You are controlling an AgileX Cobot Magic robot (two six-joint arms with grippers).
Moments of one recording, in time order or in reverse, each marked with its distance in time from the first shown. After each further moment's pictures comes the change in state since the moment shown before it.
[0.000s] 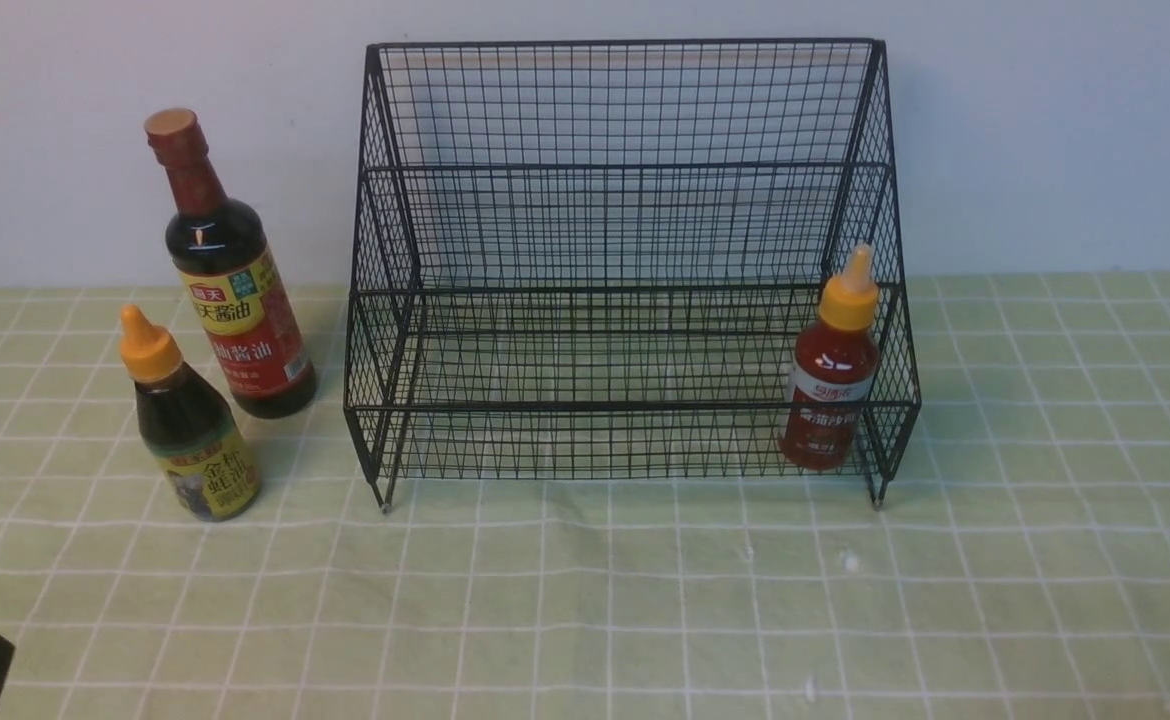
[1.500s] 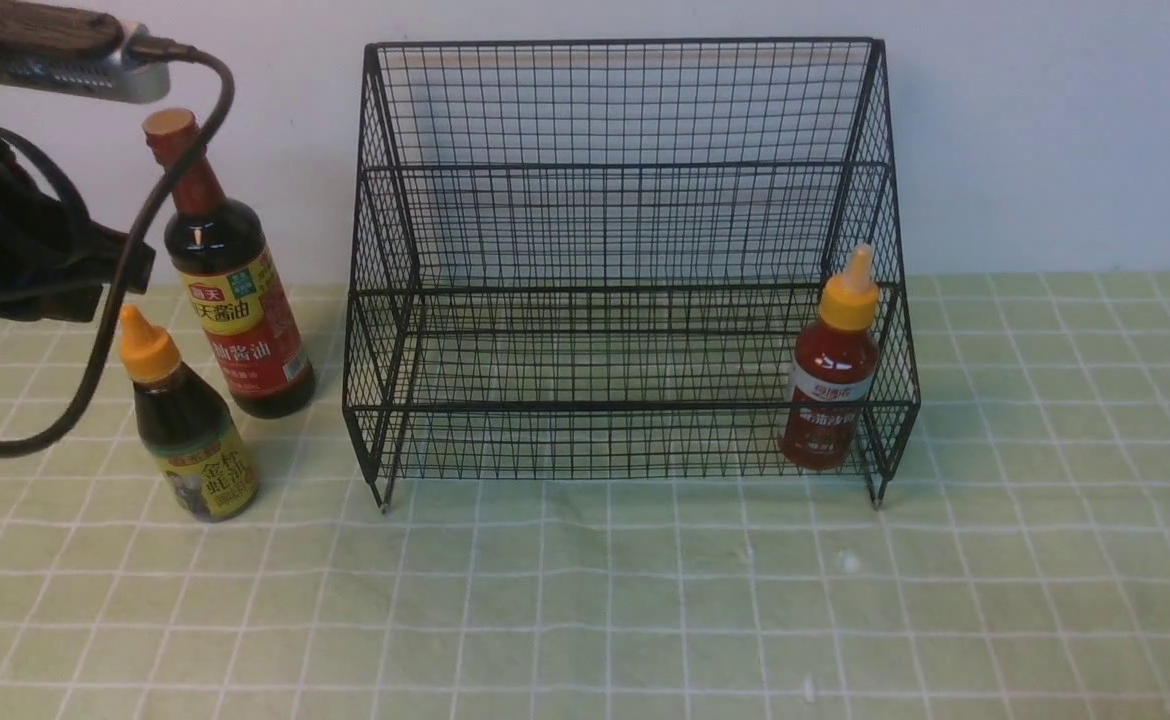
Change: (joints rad) right arm 0.000 0.000 0.000 0.001 -0.001 0.003; left arm 0.000 1.400 -1.309 0.468 0.864 0.204
